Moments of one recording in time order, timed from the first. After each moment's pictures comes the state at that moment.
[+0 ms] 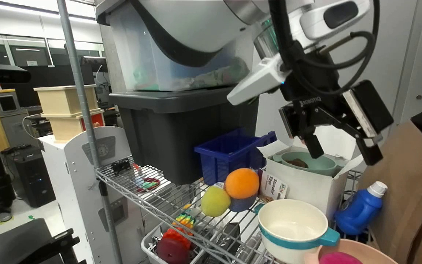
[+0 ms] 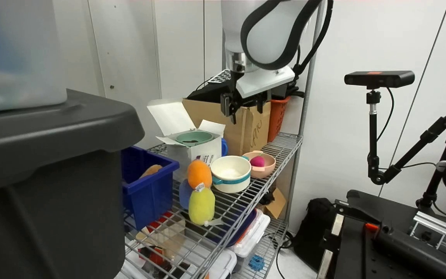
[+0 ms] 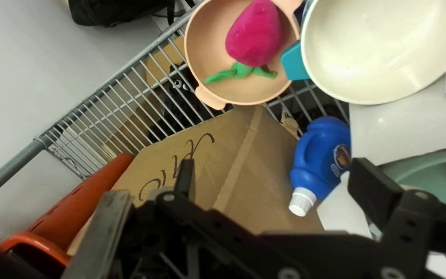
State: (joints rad) arm 0.15 0.50 -0.39 -1.91 -0.44 2.58 0.67
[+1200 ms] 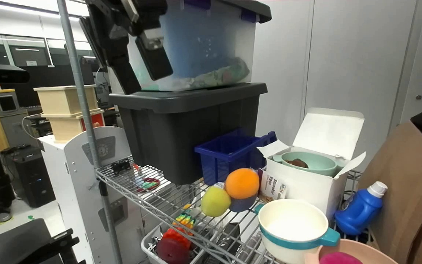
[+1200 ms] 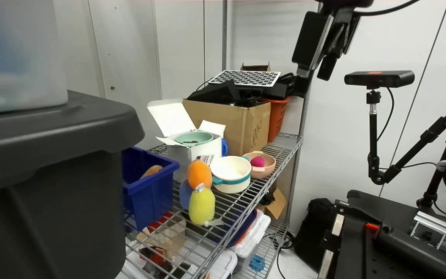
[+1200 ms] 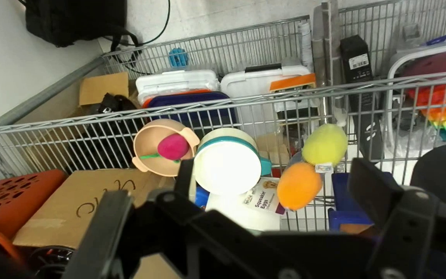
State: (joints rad) arm 0.04 -0.41 -0.05 -2.64 -0.38 2.43 0.36
